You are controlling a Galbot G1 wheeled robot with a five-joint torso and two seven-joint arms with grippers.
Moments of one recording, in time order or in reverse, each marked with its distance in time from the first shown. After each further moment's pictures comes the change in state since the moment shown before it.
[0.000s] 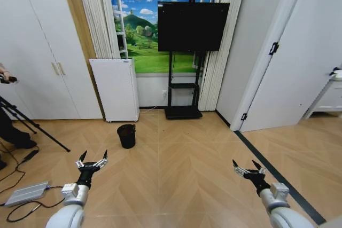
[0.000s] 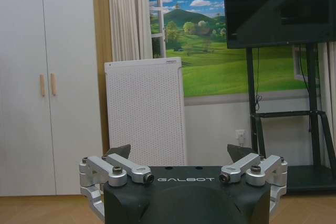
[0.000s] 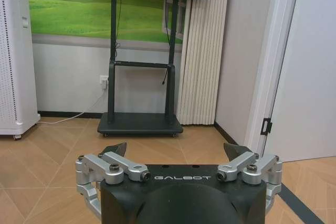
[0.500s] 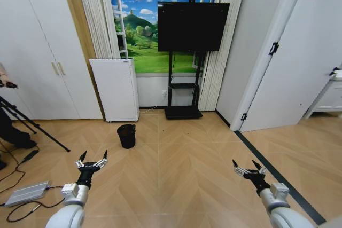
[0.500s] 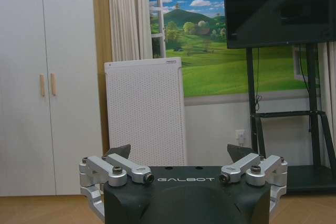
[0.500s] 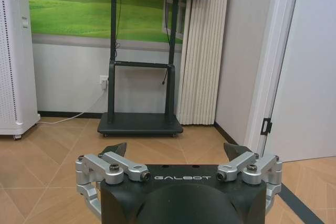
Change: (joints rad) left arm 0.000 0.000 0.000 0.000 0.000 0.000 0.000; right arm 0.000 0.000 0.000 0.000 0.000 0.000 0.000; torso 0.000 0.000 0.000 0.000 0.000
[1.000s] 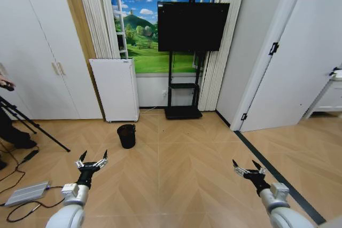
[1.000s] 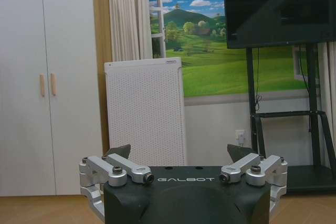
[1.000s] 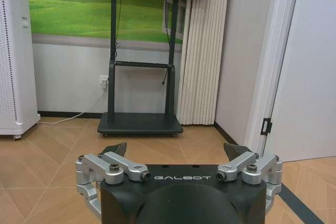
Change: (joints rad) left arm 0.000 0.000 0.000 0.000 0.000 0.000 0.000; right arm 0.000 0.000 0.000 0.000 0.000 0.000 0.000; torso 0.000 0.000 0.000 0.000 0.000
